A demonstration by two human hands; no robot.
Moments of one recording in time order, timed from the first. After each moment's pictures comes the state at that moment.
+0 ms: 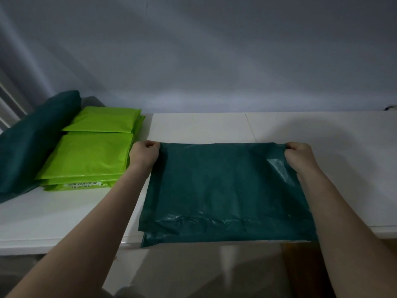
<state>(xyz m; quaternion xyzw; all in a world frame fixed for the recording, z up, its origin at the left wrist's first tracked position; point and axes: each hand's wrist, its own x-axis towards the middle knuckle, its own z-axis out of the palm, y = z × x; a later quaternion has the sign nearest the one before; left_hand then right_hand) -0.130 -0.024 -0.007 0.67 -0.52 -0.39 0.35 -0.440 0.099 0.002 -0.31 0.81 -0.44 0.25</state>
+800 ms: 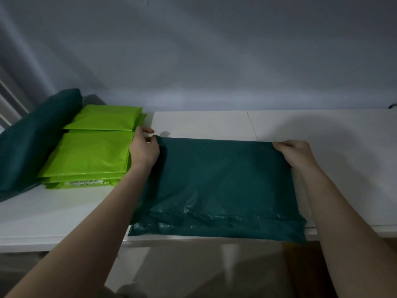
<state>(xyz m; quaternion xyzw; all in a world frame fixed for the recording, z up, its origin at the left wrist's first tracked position) -0.131 -0.020 -0.002 0.64 -0.57 -0.30 0.43 -0.431 0.096 0.002 -0.31 0.77 -0.48 0.28</state>
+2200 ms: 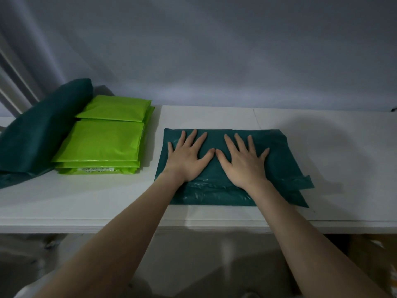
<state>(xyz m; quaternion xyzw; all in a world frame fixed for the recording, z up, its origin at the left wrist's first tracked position) -0.165 0.020 -0.024 0.51 -0.84 -0.18 0.11 -0.311 0.084 -0.016 -0.60 0.80 -0.07 0.05</state>
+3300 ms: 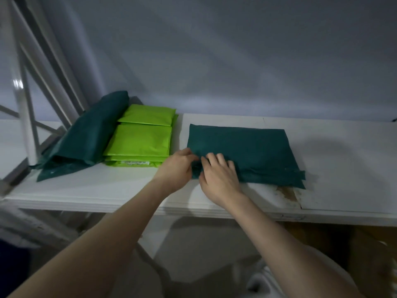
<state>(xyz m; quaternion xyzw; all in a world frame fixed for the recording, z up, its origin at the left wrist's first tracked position) -0.071 0.073 0.015 0.43 -0.88 -0.12 0.16 -0.196 0.138 0.017 -0.72 0.69 -0.06 -0.01</state>
